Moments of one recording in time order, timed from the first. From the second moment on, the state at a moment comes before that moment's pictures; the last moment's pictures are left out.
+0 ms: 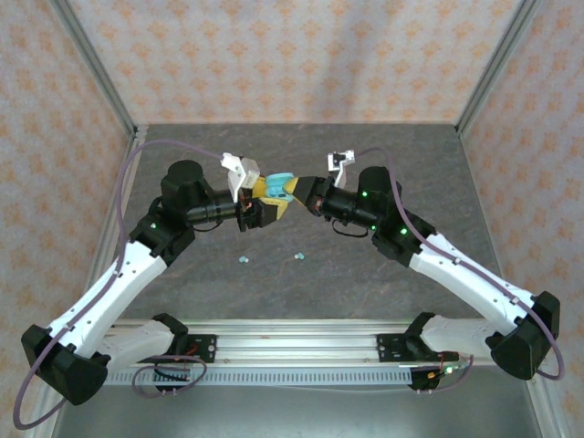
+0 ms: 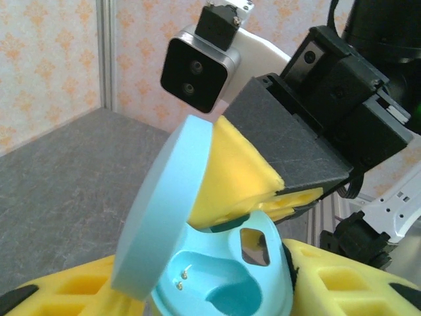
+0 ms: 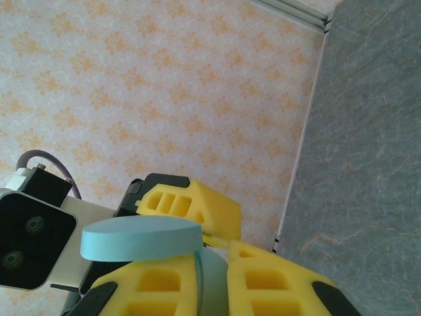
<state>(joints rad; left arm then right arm) -0.46 1.05 1.04 -0.19 0.71 -0.07 0.76 1.14 1.05 -0.01 -0.36 1.17</state>
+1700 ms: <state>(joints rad) -0.46 1.00 1.02 -0.21 0.71 -0.11 0.65 1.02 1.07 -0.33 -0.19 1.10</state>
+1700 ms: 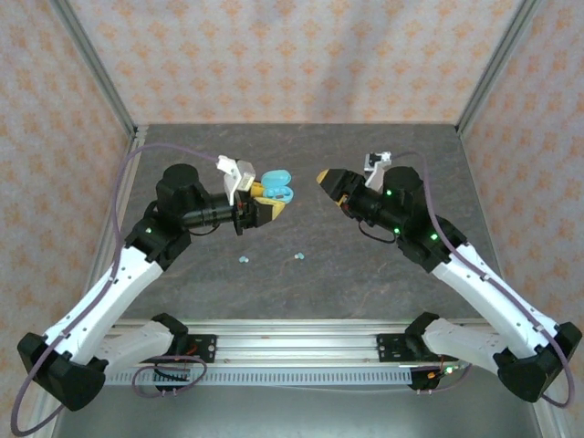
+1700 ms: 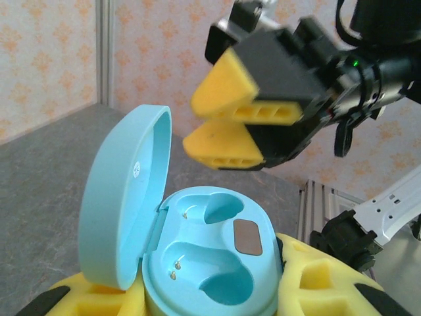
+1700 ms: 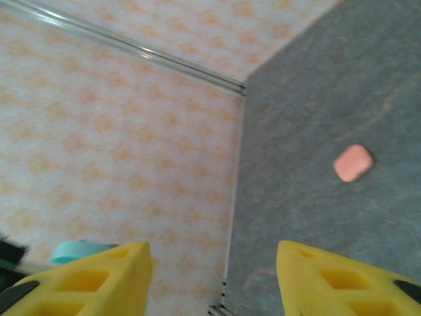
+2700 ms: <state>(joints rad) -0.45 0.78 1.00 -0.37 0.60 -0.10 0.90 2.16 1.69 -0.52 -0.39 0.57</state>
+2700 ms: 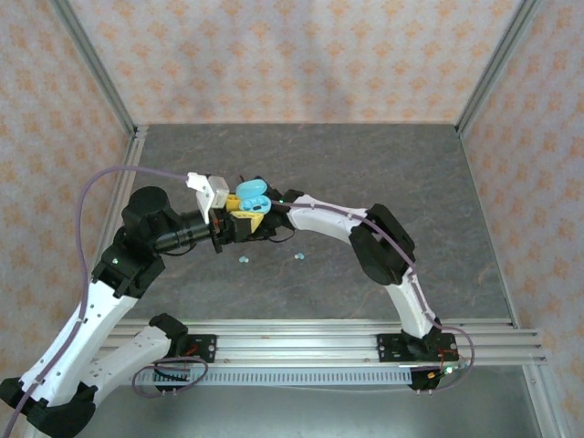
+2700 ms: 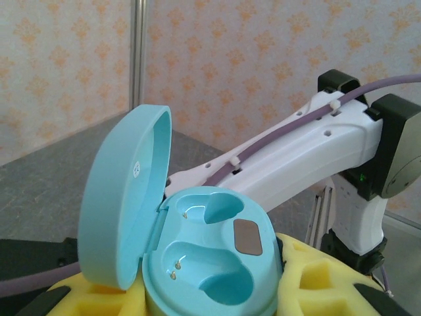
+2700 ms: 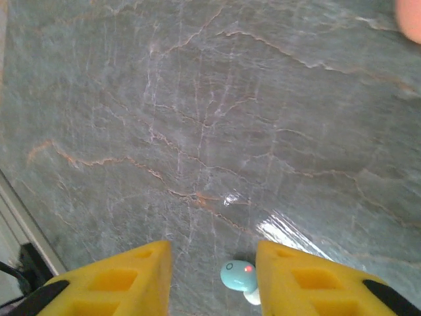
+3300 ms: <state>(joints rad) -0.45 0.77 0.99 -0.37 0.59 -0.11 0.97 2.34 1.96 -0.84 -0.36 0.18</state>
